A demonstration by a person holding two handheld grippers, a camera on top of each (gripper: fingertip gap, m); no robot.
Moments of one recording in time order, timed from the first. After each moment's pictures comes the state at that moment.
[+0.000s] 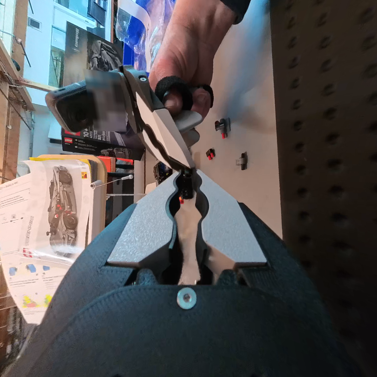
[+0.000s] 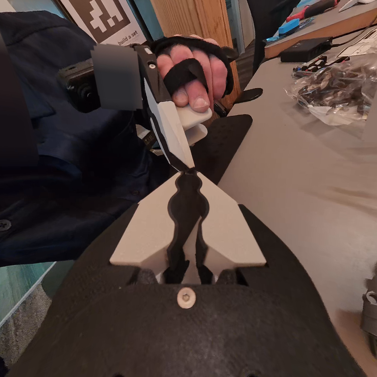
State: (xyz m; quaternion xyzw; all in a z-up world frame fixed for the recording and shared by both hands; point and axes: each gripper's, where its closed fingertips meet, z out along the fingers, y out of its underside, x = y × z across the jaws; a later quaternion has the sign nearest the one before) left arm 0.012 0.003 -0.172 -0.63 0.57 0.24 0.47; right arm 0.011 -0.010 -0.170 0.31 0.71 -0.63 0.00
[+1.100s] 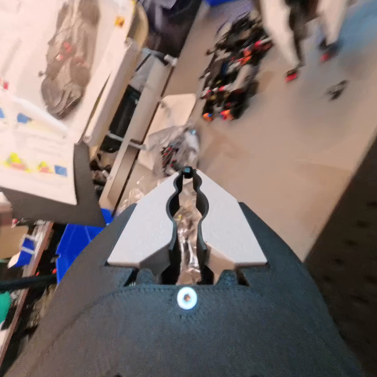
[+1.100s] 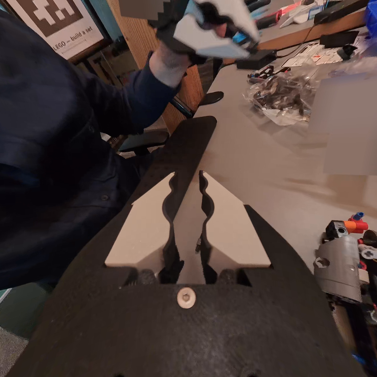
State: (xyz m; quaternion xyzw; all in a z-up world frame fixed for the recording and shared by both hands) left arm -0.154 -0.014 -0.132 -0.79 0.35 0.21 0.46; right arm -0.009 0.009 -0.177 0.36 0.71 -0.60 -0.07
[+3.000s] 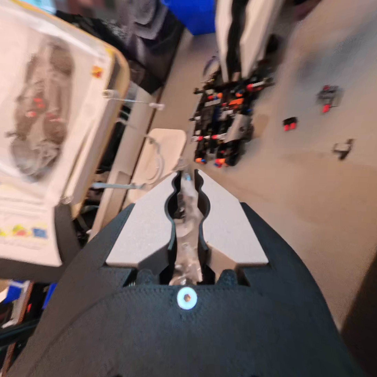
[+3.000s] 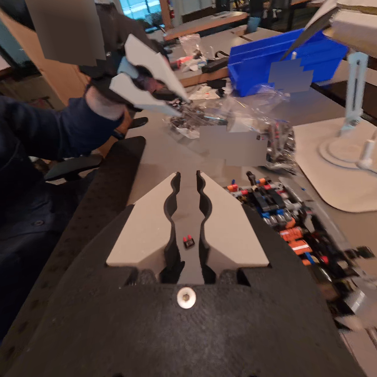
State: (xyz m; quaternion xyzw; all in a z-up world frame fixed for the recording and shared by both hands) left arm -0.096 0.071 -0.137 -0.78 0.39 0.19 0.45; right arm -0.012 0.114 -0.155 0.46 0.65 -0.55 -0.24
